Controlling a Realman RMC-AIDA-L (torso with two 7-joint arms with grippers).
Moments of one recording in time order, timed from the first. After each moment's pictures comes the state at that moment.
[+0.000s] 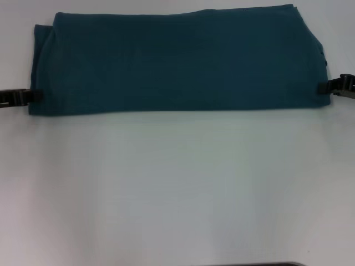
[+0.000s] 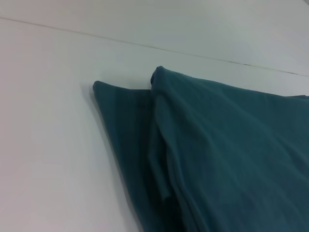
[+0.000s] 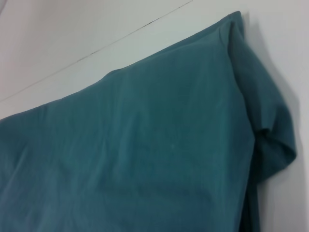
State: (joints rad) left arm -0.47 -2.07 -2.52 -0.82 -0.82 1.20 -2.05; right arm 0.52 1.94 2.58 0.57 -2.30 1.26 -0.95
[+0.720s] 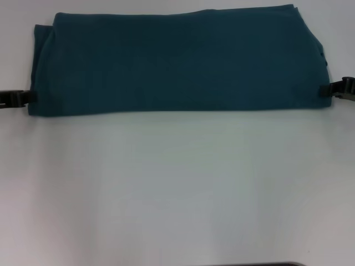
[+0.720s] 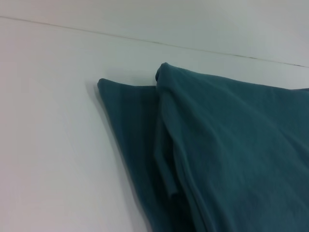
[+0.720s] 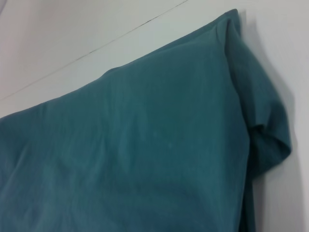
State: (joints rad) left arm -0.47 -2.08 -2.53 -0.86 -0.78 1.21 -2.06; right arm 0.51 1.94 2.59 0.57 -2.30 1.26 -0.96
